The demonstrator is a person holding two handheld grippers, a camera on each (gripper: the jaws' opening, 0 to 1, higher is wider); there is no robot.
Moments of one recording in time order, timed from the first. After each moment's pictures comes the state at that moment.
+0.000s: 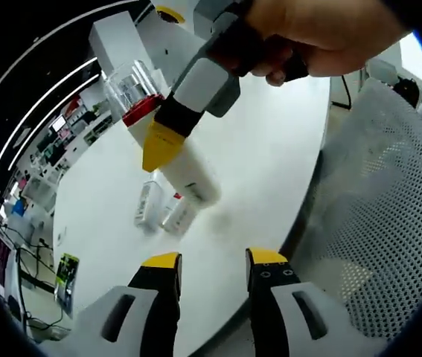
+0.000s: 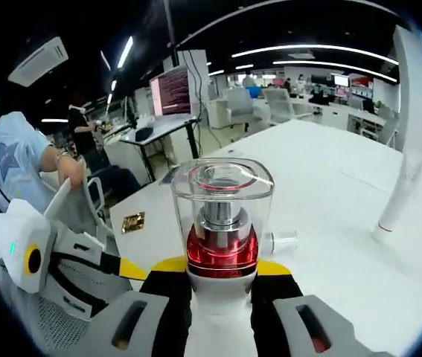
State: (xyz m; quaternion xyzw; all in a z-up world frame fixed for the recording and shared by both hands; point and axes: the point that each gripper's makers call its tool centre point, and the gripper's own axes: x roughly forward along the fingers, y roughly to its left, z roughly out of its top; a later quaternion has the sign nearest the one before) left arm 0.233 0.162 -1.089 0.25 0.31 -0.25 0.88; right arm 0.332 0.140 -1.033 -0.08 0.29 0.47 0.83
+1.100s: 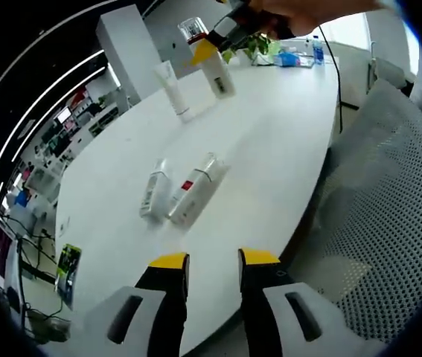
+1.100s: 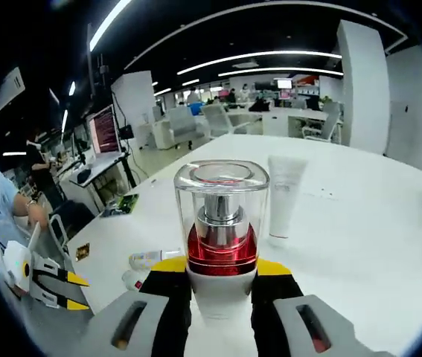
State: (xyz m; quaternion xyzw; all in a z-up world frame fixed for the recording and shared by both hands) left arm 0.237 0.173 -1.094 0.25 0.33 -0.23 0.88; right arm 0.443 -0.003 -0.991 -0.04 0.28 0.34 0.90
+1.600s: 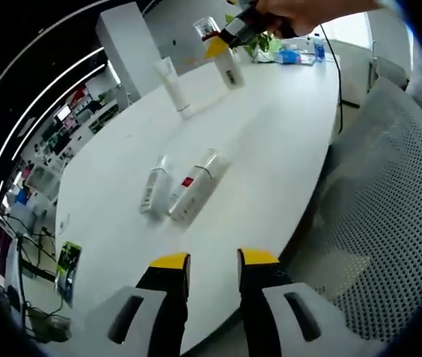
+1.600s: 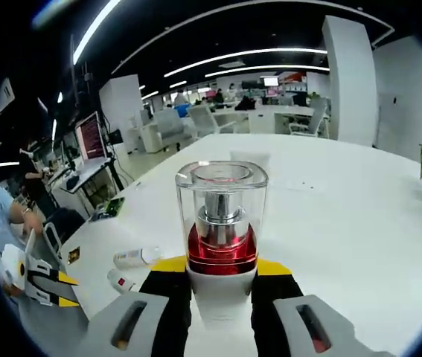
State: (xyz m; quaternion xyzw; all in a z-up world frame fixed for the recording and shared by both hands) left arm 0.237 0.175 -1.095 0.25 0.34 -0.23 0.88; right arm 0.455 -0.032 -0.996 -0.02 0.29 0.32 0.90
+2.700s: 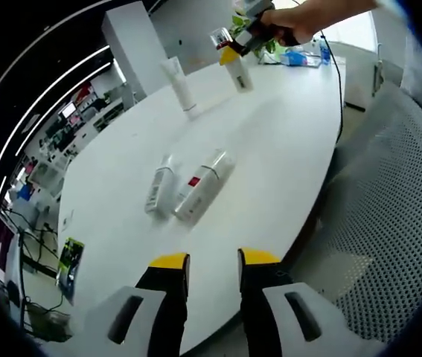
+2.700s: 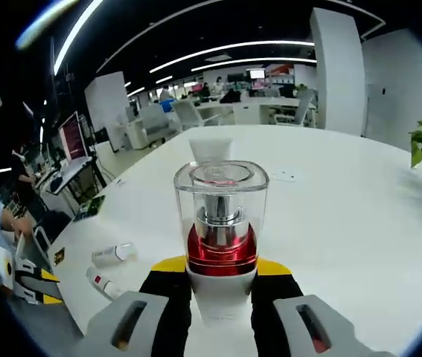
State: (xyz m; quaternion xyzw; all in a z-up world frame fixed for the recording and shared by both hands) left arm 0.239 0.178 -1.094 0.24 0.34 -0.22 0.88; right arm 0.483 -0.064 -1.015 -0.02 0.31 0.28 0.91
